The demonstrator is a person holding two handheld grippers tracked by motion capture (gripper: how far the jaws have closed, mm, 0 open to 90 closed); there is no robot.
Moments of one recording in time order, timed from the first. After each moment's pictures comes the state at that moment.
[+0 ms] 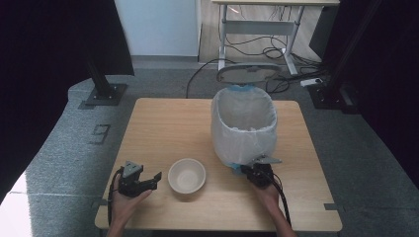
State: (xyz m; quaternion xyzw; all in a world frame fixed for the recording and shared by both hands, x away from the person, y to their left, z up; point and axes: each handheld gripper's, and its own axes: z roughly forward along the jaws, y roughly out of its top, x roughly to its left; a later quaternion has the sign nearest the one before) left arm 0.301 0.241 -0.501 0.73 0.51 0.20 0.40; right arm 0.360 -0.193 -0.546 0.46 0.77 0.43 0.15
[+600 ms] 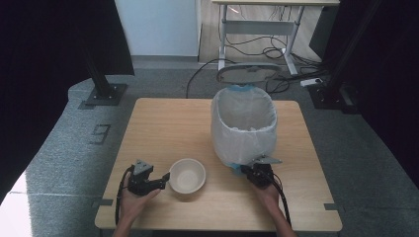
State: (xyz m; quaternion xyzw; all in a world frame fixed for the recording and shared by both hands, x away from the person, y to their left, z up) left arm 0.311 0.216 -0.506 0.75 0.49 0.18 0.40; right arm 0.359 -0.193 -0.546 0.46 0.77 0.43 0.15
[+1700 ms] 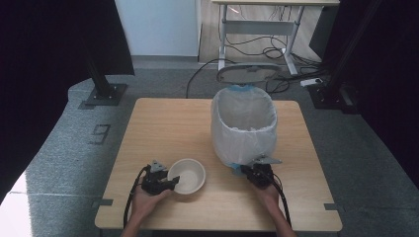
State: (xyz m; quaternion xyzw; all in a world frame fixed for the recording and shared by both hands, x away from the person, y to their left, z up) left arm 0.327 0.190 -0.531 0.79 0.48 0.13 0.36; right arm 0.359 -0.192 -0.547 0.46 0.76 0.43 0.15
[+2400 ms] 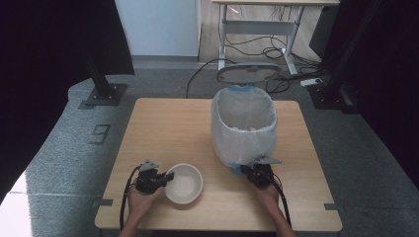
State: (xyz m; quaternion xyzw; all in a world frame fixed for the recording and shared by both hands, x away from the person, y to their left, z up) left arm 0.322 0.211 -0.519 0.75 0.48 0.09 0.43; right arm 0.359 -0.192 -0.547 0.46 0.77 0.43 0.15
